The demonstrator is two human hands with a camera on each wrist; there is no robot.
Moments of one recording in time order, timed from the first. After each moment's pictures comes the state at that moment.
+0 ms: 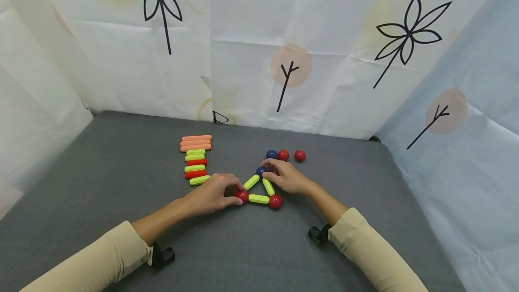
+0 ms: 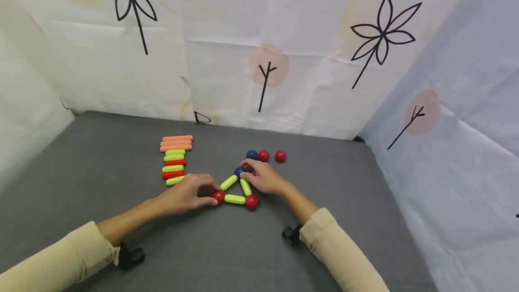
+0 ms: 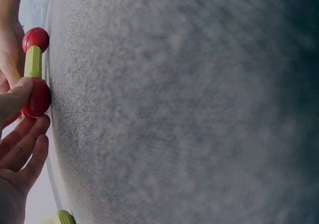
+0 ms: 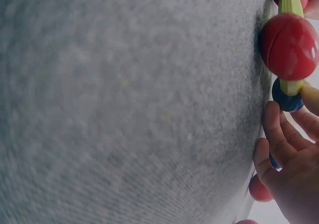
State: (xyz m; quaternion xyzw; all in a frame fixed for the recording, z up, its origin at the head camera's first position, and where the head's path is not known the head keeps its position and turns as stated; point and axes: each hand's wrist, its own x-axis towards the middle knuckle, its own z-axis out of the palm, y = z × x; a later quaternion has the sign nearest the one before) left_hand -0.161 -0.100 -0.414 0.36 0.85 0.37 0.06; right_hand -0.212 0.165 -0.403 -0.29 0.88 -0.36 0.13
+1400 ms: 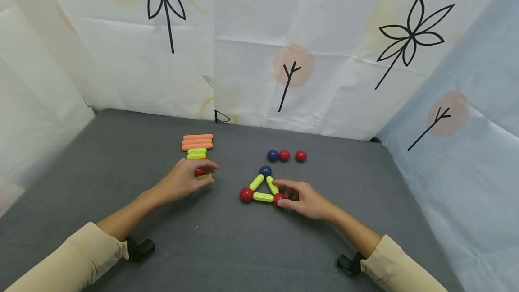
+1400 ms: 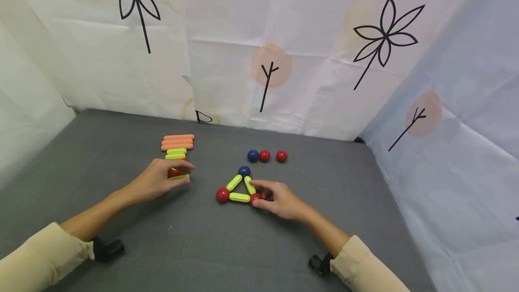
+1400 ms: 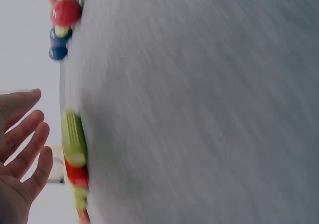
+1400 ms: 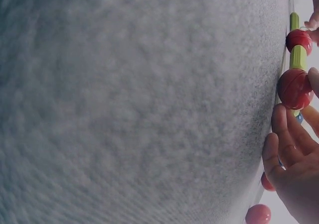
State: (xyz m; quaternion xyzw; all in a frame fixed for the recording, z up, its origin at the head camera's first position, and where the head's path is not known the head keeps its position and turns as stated) left_hand -0.170 -0.162 -0.406 0.27 0.89 0.36 -0.03; right_hand -0.157 0.207 -0.408 -0.33 0.85 -0.39 0.14
